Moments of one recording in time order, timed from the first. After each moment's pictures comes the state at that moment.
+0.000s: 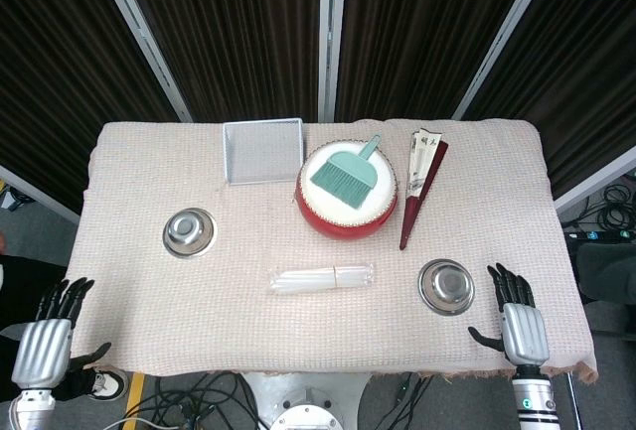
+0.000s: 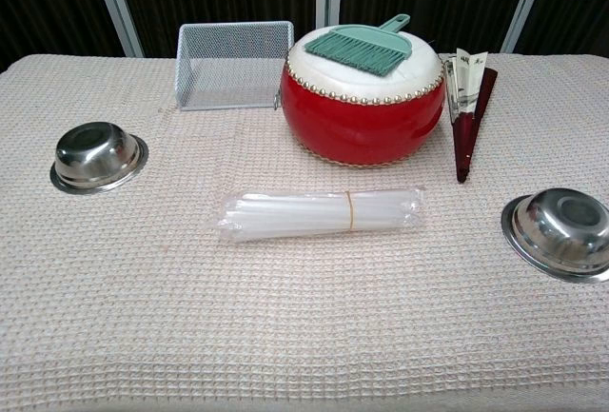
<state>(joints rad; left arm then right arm) 0.06 -1.33 0.04 -1.52 1.57 1.57 0.05 0.03 -1.51 0.04 -1.46 -1.45 1.43 -0.05</state>
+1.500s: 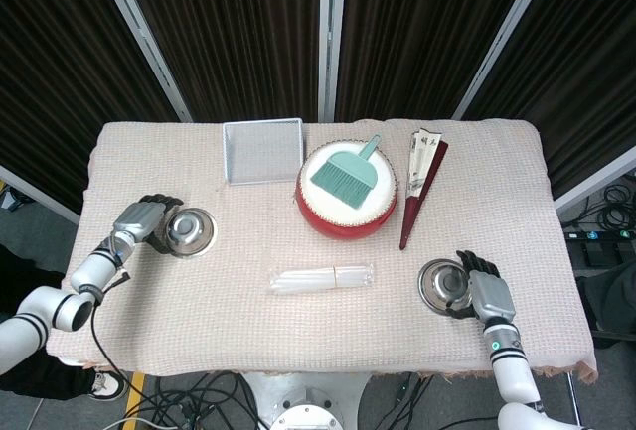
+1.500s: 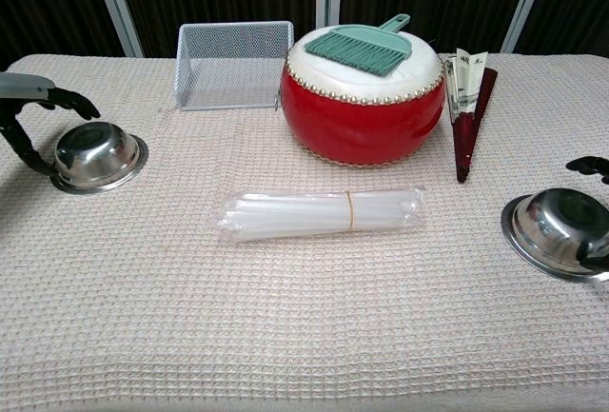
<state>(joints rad) -0.74 -1.46 -0.13 -0.96 1.32 0.44 -0.31 0.33 -1.44 0.17 -1.67 -0.84 1.05 -0.42</state>
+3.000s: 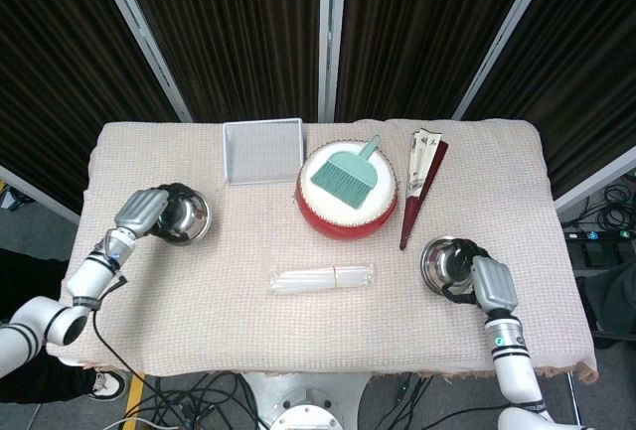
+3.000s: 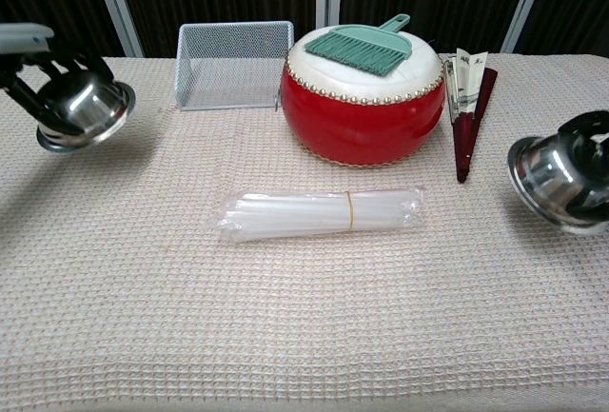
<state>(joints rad) -0.68 -1.37 -0.12 -1.14 1.38 0.82 -0.46 0.33 -1.42 0.14 -1.69 -1.03 1.21 -0.19</state>
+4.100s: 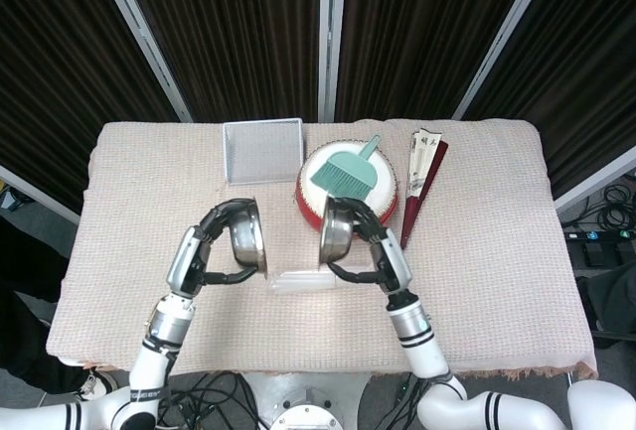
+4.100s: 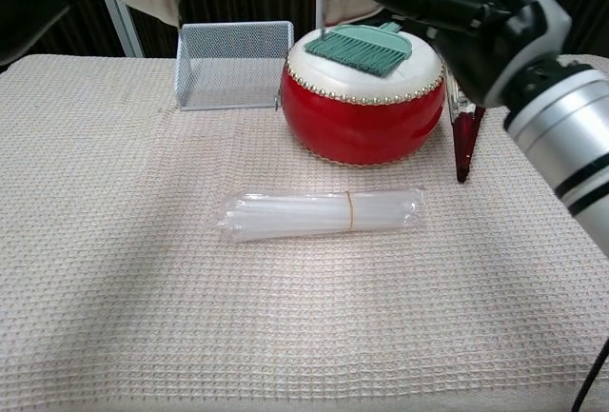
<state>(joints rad) -0.46 -1.61 -0.22 -1.81 1.45 1.36 -0.70 0.54 -1.82 0.28 -1.53 -1.51 1.28 0.95</state>
